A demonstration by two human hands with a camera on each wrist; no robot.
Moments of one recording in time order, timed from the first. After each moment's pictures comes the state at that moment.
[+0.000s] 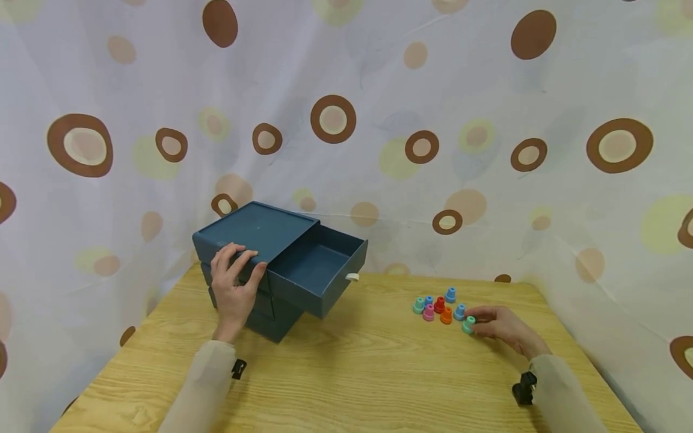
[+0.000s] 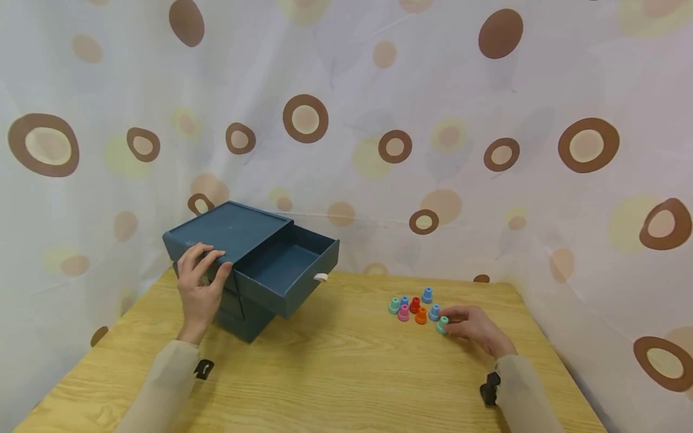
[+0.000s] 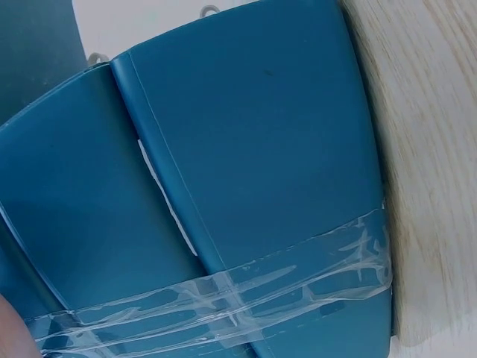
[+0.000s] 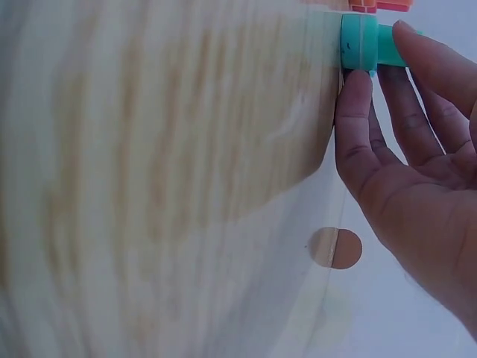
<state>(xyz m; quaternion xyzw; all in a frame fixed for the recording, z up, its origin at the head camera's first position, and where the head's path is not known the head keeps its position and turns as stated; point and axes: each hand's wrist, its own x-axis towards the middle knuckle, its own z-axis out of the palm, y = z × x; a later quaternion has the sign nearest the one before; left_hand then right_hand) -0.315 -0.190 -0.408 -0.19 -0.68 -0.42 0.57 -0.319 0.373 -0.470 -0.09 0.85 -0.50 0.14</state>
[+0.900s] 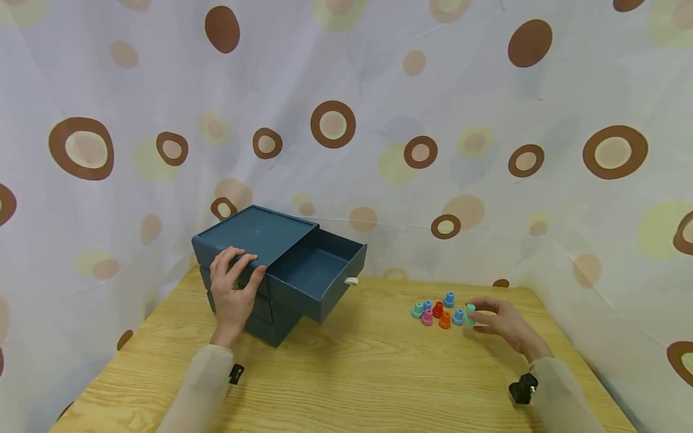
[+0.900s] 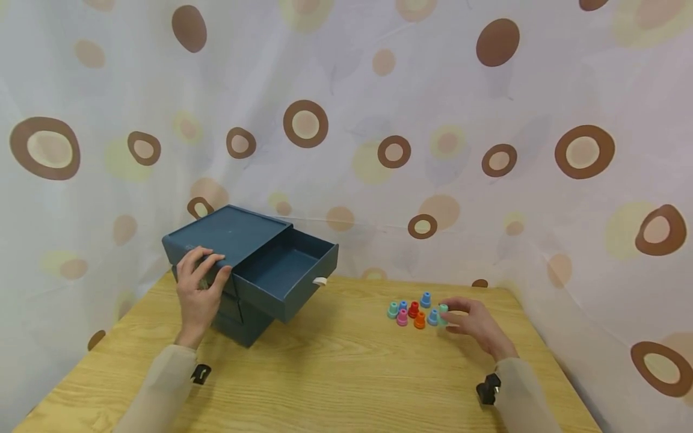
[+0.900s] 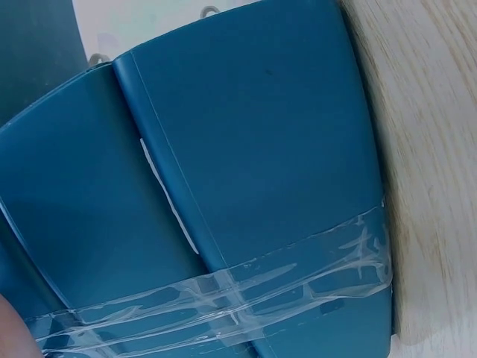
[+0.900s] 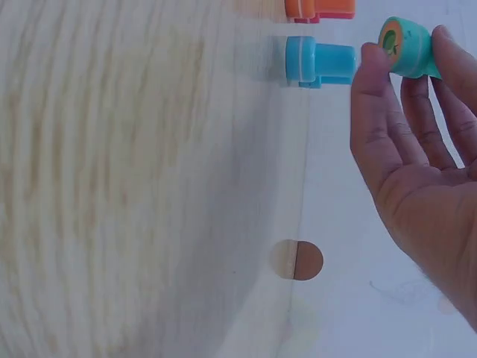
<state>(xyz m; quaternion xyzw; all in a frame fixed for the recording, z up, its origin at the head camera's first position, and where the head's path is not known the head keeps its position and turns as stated) -0.315 -0.193 -0.410 -0.19 -0.69 -0.42 0.56 -0.319 0.367 -0.456 -0.09 0.83 -0.54 0.06</state>
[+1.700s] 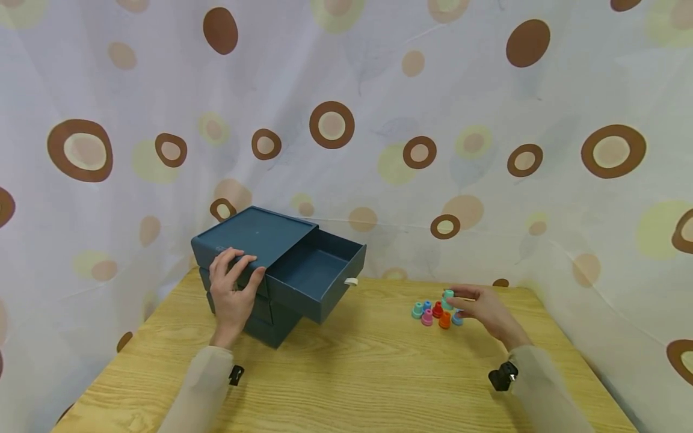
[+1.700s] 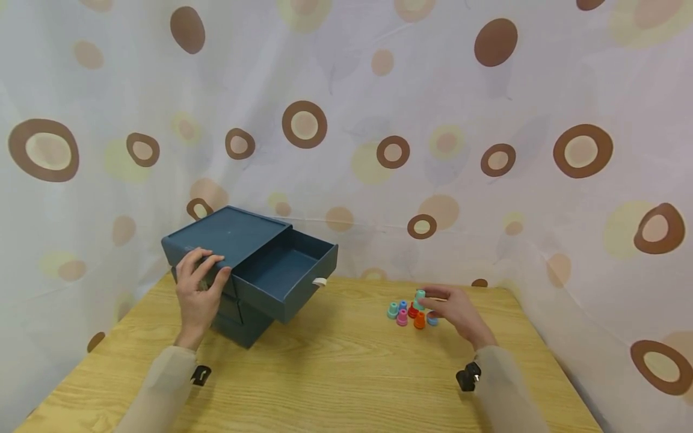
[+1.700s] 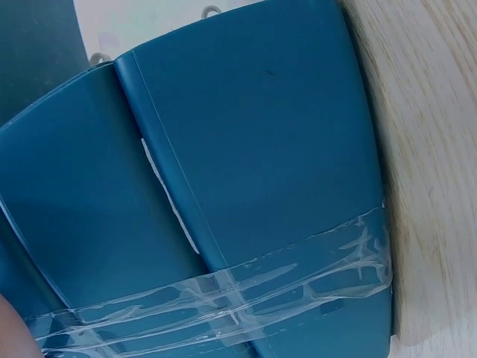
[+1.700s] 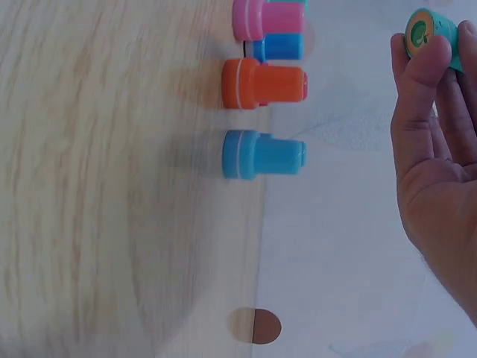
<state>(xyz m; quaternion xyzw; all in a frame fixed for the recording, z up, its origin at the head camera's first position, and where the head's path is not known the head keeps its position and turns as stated) -0.314 -0.193 -0.409 -0.19 -0.69 -0.41 0.56 -0.327 0.326 -0.432 -0.10 0.83 -0.55 0.04</state>
